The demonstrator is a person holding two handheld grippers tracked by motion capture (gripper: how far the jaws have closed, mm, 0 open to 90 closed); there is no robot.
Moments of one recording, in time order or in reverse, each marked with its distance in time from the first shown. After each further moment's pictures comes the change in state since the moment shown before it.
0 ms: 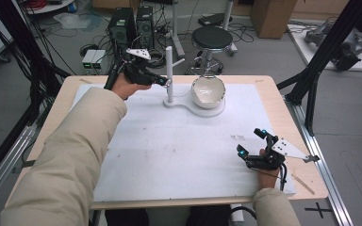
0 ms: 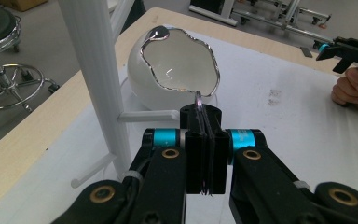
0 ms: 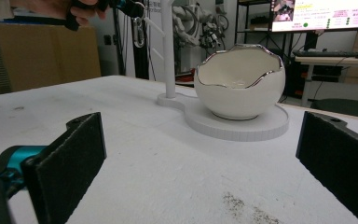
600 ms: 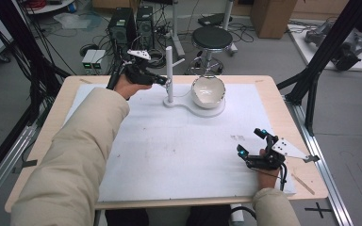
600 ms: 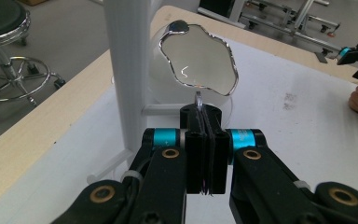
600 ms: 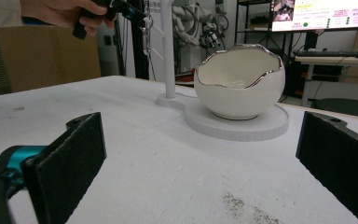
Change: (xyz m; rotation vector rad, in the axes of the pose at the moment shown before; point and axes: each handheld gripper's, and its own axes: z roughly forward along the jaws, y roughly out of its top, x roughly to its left) left arm 0.014 -0.009 0.009 -0.009 0.026 -0.040; right arm 0.000 0.000 0.000 0.004 -0.002 0.008
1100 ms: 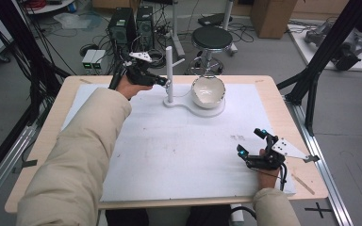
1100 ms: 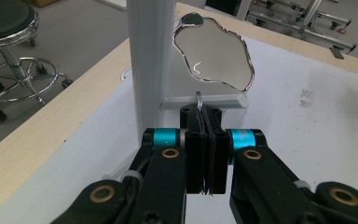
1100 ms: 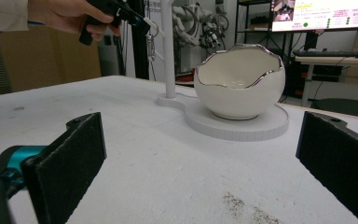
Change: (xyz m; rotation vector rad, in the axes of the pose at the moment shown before) left arm 0.010 -0.008 0.010 -0.001 0.025 0.019; right arm 0.000 0.000 0.000 -0.002 0.001 -0.001
